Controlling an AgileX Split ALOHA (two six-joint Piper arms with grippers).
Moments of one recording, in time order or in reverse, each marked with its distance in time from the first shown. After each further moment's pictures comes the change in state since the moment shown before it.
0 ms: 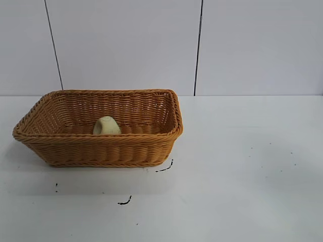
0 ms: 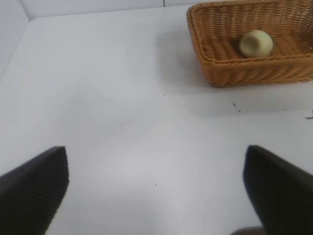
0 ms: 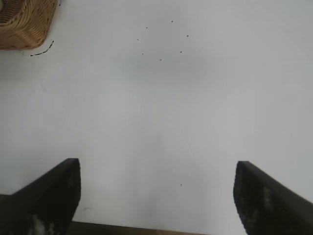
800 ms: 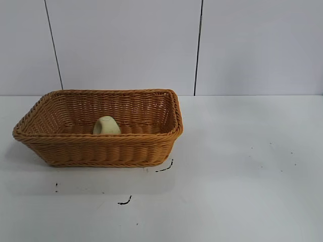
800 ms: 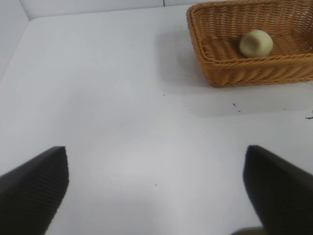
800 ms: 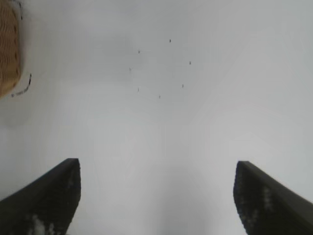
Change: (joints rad) left arm 0.000 0.000 0.000 0.000 0.000 0.000; right arm 0.000 0.853 -0.412 0.004 0.121 0.022
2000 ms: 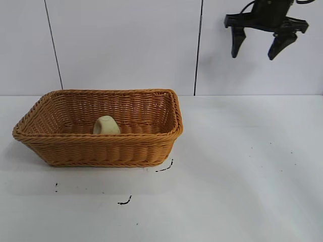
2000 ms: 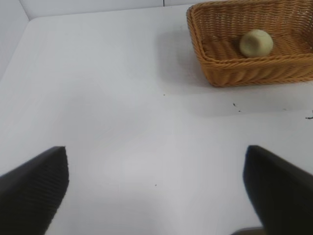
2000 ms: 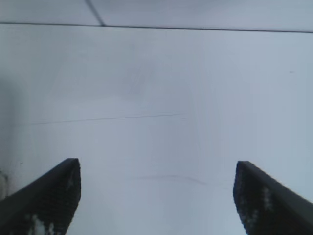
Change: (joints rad) left arm 0.000 0.000 0.000 0.000 0.000 0.000; right arm 0.000 1.449 -1.496 -0.020 0.065 0.086
